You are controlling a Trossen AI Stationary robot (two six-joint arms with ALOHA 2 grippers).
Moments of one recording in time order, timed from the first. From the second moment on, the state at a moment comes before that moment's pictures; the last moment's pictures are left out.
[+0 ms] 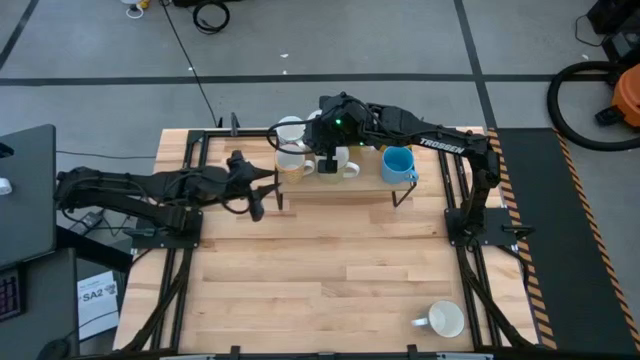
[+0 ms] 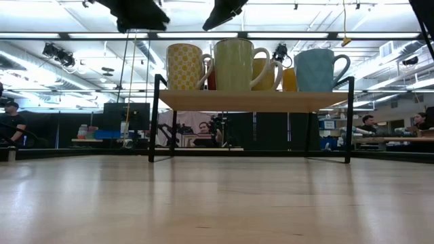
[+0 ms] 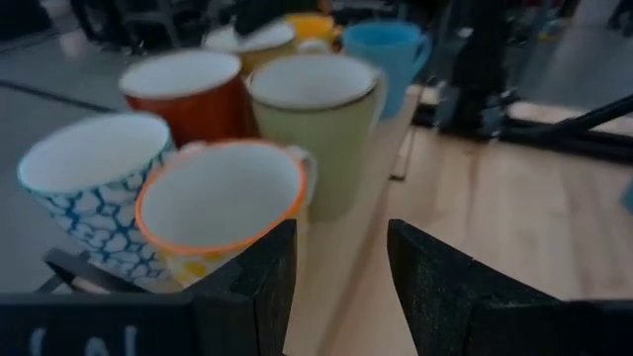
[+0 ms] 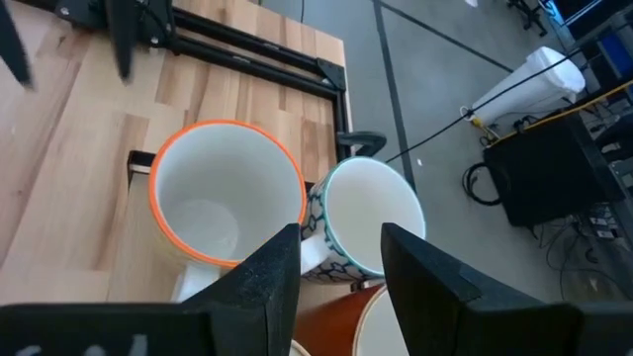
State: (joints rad) left arm -0.05 0.95 0.82 -0.20 -0.46 -0.14; right arm -0.21 1.83 2.01 -0.79 0.18 -0.47
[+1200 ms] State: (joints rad) left arm 0.06 1.05 0.81 -0.25 -0.66 -0.15; right arm -0.18 1.82 2.01 -1.02 0.30 -0.47
